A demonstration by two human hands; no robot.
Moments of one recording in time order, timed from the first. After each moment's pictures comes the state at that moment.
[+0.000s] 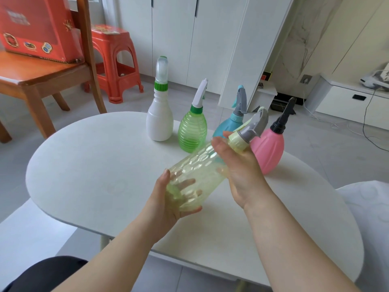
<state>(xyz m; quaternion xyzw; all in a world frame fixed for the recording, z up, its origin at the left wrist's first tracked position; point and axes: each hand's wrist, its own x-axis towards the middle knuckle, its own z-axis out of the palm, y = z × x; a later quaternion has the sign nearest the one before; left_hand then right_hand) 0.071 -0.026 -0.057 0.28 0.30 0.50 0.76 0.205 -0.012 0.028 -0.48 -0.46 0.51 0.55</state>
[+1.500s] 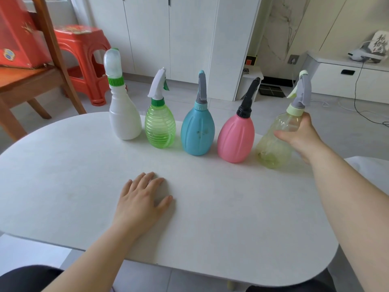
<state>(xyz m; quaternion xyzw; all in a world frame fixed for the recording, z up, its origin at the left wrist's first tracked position) 0.099 -0.012 -0.087 0.74 0.64 0.17 0.10 0.436 0.055 0.010 -0.72 -0.48 0.24 0.44</state>
